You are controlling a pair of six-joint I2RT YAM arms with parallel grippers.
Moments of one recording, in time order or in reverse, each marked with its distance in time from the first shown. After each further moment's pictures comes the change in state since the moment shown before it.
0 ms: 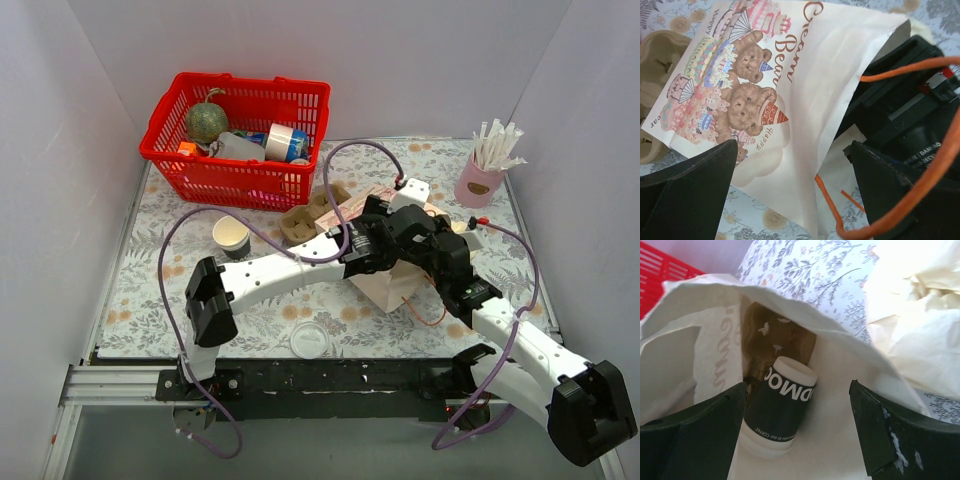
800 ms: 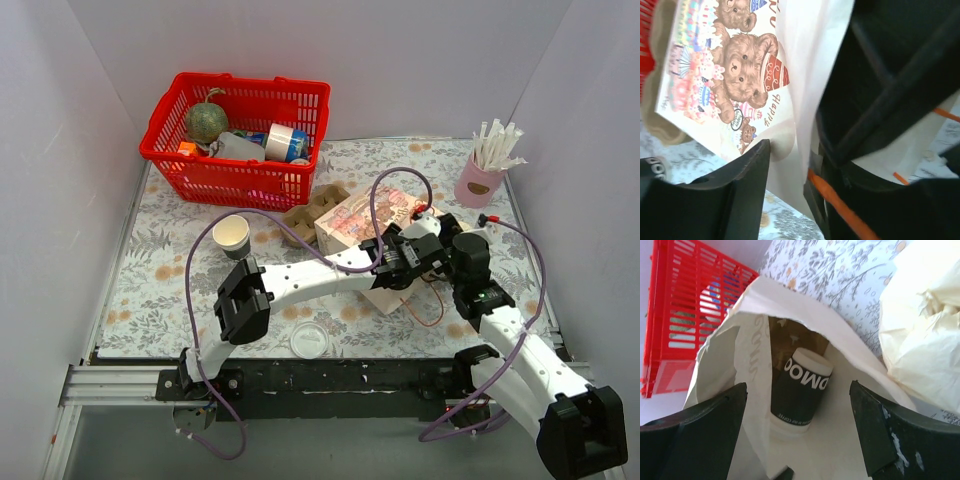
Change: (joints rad) left arm -0.028 0.215 0.118 -0.243 -0.108 0.117; right arm -0.153 -0.084 -0.021 0.042 -0.275 -0.062
